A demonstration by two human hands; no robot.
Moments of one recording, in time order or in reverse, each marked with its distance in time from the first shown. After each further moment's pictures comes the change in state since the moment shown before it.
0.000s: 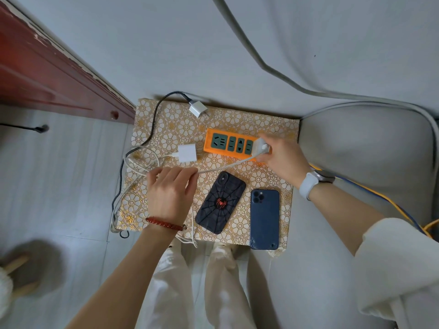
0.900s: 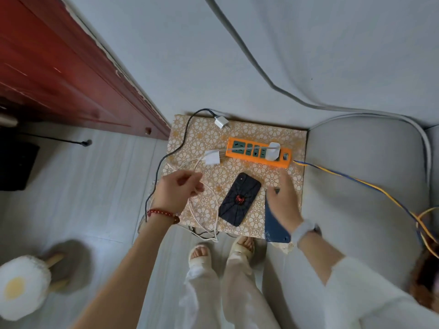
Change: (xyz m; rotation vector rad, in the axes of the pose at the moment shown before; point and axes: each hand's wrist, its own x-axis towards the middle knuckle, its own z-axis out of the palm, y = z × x) left_hand -0.010 -0.010 -0.091 -0.791 -0.308 -0.666; right_hand -0.098 -0.047 0.045 0.504 0.175 0.332
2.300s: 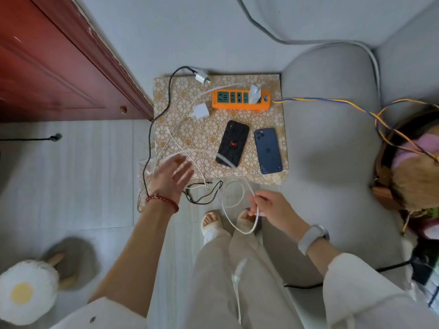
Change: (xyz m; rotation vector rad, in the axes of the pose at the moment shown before) left_hand -0.066 -0.074 -0.039 -0.815 -0.157 -0.358; right_hand -0.200 -0.005 0.019 0.184 -0.293 0.258
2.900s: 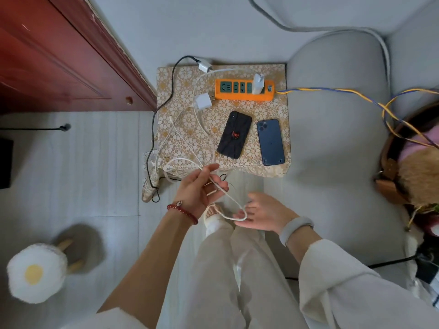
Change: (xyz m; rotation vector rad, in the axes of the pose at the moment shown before) left_hand -0.057 -0.037 0.026 0.093 -0.268 -0.149; right_hand 0.012 0.016 0.021 0.930 -0.226 0.749
